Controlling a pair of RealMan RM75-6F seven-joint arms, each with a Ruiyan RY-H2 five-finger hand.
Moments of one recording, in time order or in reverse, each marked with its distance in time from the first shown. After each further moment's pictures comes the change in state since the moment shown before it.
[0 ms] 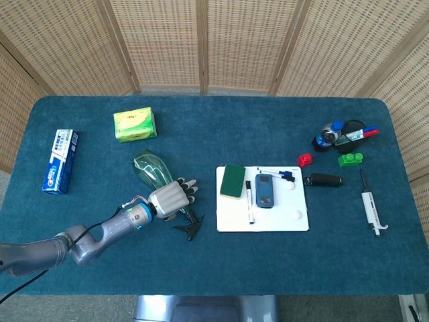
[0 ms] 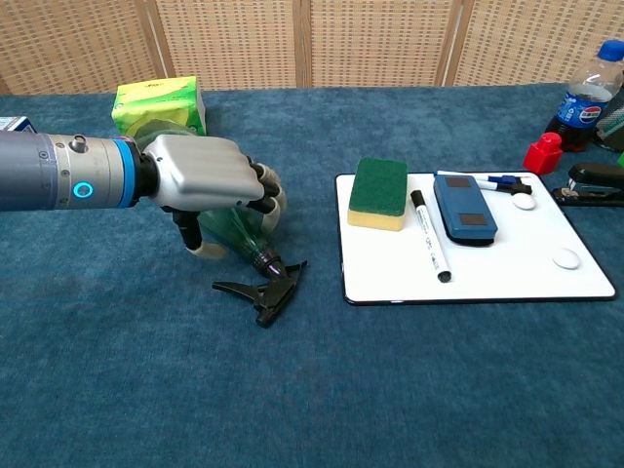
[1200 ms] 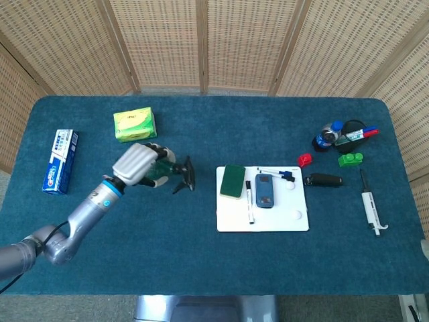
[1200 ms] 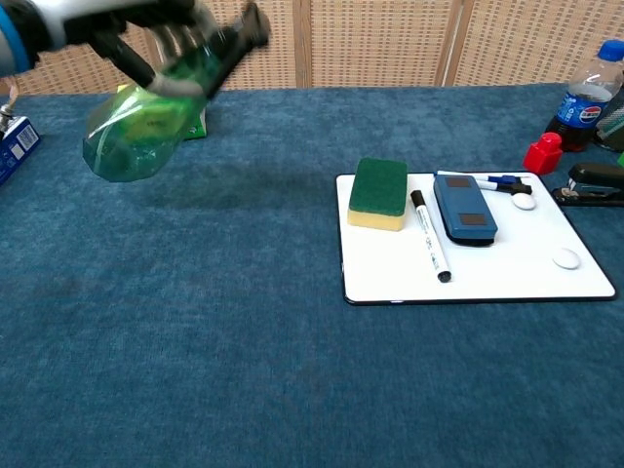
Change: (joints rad) left arm 0.176 0.173 -0.159 -0.102 -0.043 0.355 -0.705; right arm 0.039 -0.039 0.014 0.017 -0.024 -0.045 0.006
